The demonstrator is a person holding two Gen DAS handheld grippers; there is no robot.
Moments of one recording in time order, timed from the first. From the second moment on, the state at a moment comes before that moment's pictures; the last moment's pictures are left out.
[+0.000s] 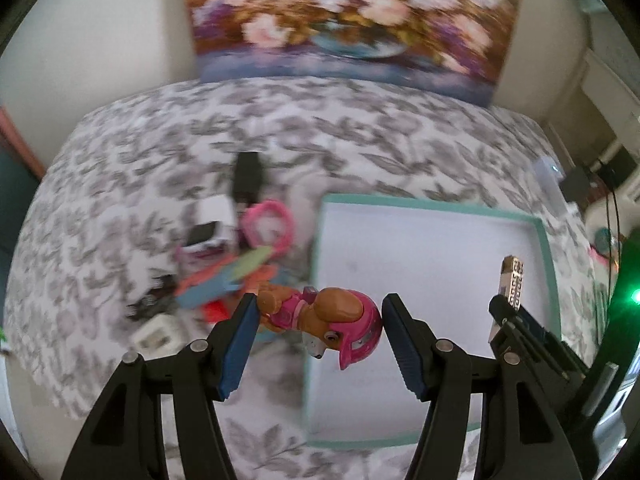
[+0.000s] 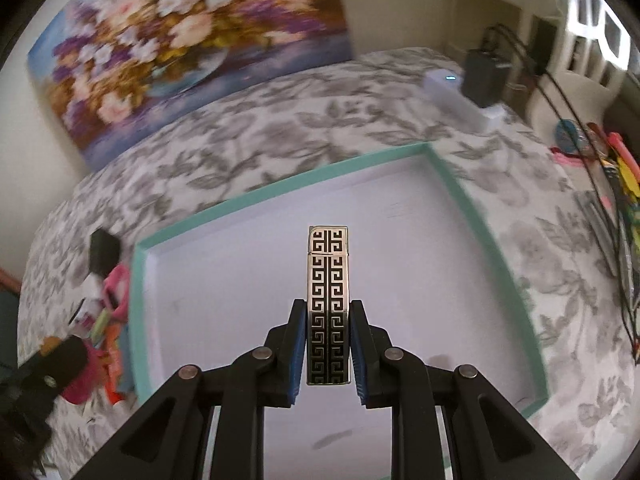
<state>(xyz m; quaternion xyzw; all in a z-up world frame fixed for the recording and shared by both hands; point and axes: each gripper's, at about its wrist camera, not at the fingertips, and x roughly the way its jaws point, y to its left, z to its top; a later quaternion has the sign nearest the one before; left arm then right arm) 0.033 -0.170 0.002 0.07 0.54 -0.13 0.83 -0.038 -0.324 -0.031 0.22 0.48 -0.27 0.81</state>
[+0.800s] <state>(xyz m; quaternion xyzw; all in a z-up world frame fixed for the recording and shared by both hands) 0.045 -0.169 -0.029 0.09 0.57 -0.12 0.81 -0.043 -0.329 -0.058 0.20 0.52 -0.28 0.78</state>
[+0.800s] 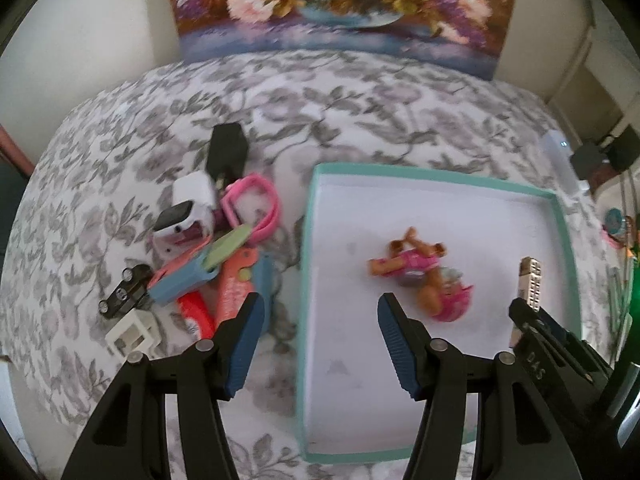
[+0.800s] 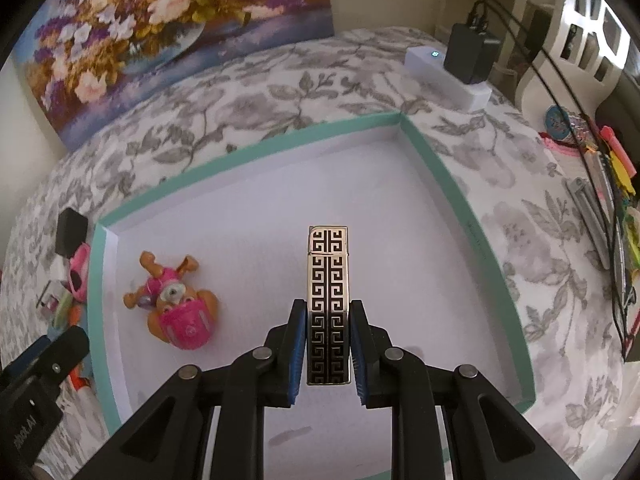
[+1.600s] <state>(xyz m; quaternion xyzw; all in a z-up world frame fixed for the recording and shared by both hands) 0.067 -0.123 -0.044 0.04 0.60 -0.05 0.79 -0.029 -0.301 -0.046 0.13 0.52 -0.26 0.80</state>
